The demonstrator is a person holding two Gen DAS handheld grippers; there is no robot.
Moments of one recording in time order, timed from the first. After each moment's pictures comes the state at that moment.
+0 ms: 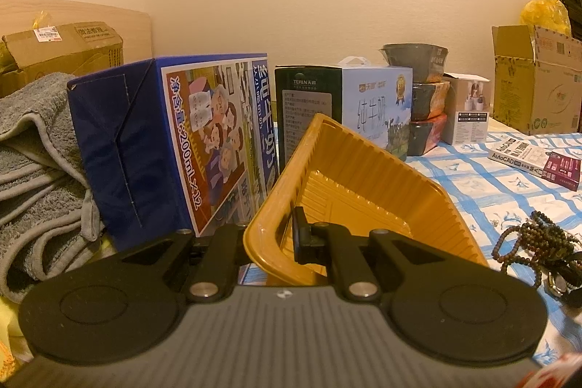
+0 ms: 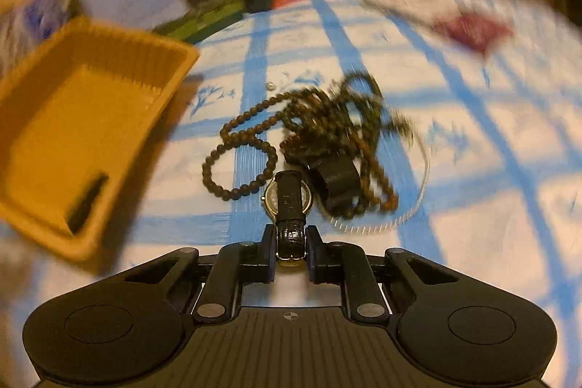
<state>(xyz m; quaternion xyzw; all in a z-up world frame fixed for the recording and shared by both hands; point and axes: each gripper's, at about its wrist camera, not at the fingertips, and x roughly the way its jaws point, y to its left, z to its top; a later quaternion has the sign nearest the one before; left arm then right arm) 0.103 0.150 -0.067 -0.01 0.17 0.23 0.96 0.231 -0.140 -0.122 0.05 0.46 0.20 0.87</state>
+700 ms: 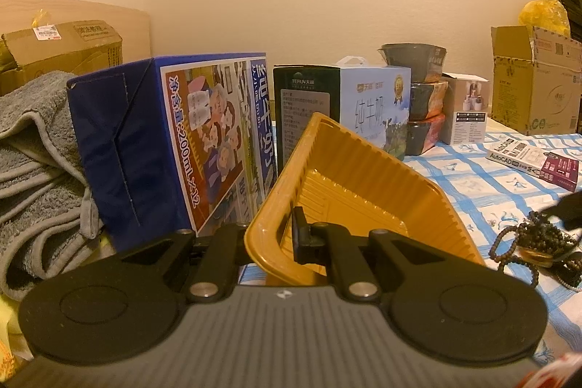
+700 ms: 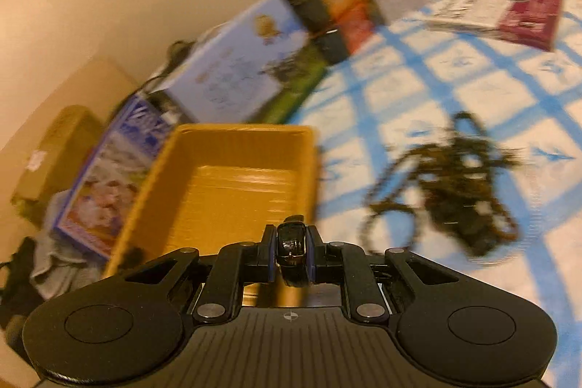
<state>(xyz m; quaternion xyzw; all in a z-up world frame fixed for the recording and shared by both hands) 0.102 0.150 -0.065 -0.02 0.17 0.23 0.96 0.231 -0.101 -0.044 0.20 0.42 0.31 0.83</state>
